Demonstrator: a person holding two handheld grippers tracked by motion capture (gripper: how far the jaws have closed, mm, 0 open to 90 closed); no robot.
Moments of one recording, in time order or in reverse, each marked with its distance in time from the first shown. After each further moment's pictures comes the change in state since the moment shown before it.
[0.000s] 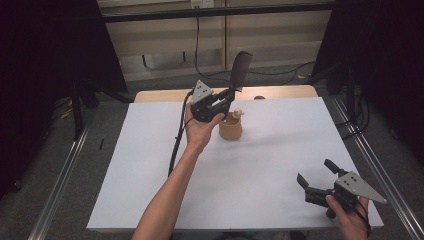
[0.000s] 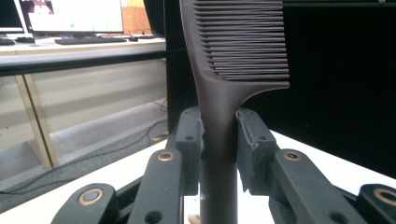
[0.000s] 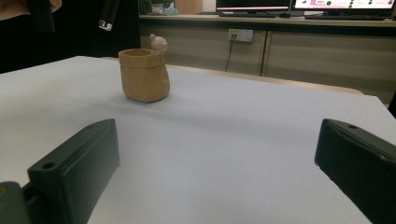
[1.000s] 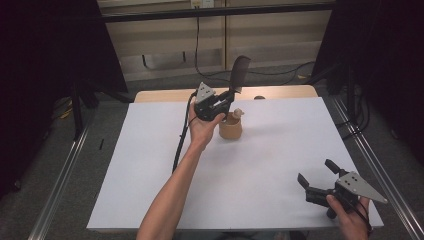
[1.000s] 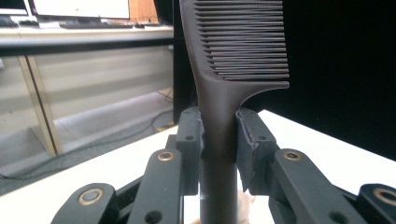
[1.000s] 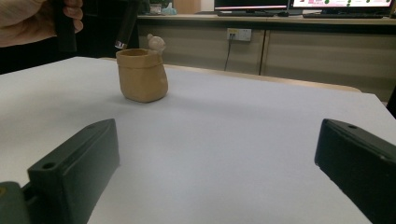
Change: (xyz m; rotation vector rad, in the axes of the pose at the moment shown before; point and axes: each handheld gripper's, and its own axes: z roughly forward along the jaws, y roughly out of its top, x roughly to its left) left arm 0.018 -0.034 0.028 0.059 0.029 -0.025; right arm -0.001 -0.001 -0.001 0.002 -0.005 0.011
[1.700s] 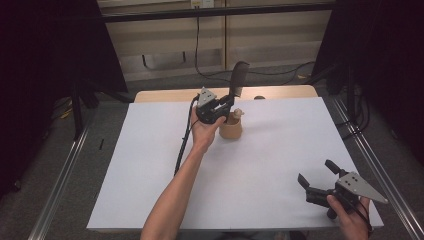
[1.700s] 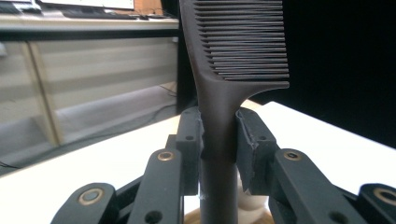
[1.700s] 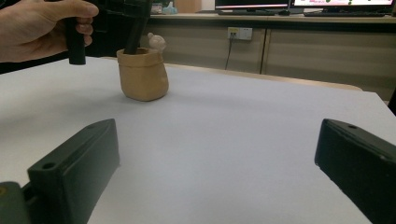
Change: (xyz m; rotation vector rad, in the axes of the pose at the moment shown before) left arm 0.005 -0.019 0.009 0.003 -0.006 -0.040; right arm -0.001 -0.001 0.000 0.005 0.005 0.003
